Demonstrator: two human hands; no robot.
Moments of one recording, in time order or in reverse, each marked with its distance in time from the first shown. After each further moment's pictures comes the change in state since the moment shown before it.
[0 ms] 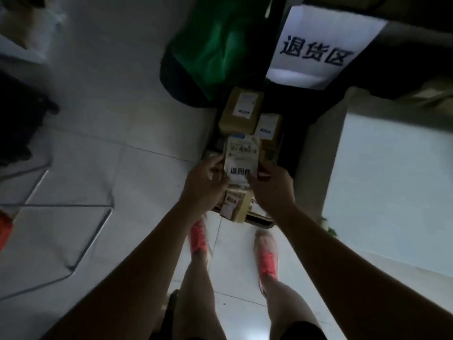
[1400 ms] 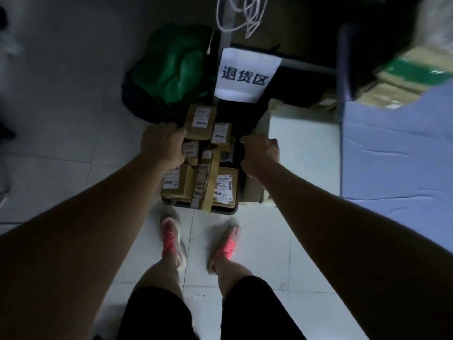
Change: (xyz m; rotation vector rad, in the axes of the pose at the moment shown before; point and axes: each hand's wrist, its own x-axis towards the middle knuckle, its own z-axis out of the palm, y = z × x) left_hand -0.029 0.115 -0.082 1.036 -0.054 0.293; right_hand -0.067 -0.081 -0.103 -1.054 0.069 -0.165
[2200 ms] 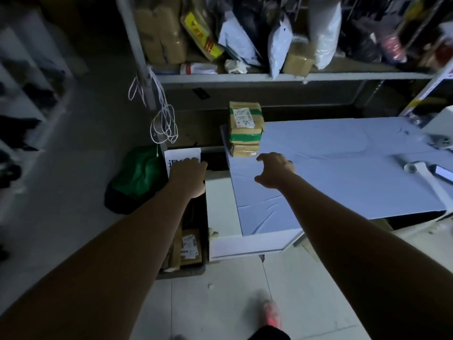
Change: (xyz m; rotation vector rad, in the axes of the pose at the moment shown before) left_hand -0.185 0.265 -0.202 0.206 0.268 0.254; right_hand -0.295 0.222 -0.186 0.213 0.244 0.278
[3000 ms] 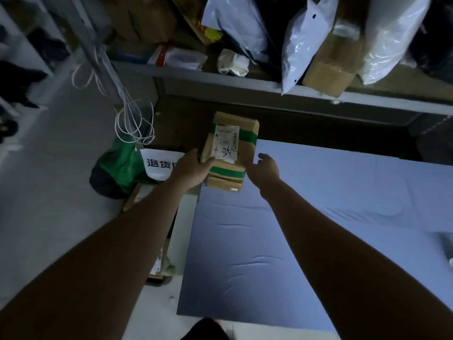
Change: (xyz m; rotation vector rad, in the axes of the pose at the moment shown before) left_hand 0.290 0.084 0.020 -0.968 -0.085 -0.508; right_hand 0.295 0.093 0.006 0.914 -0.131 0.208
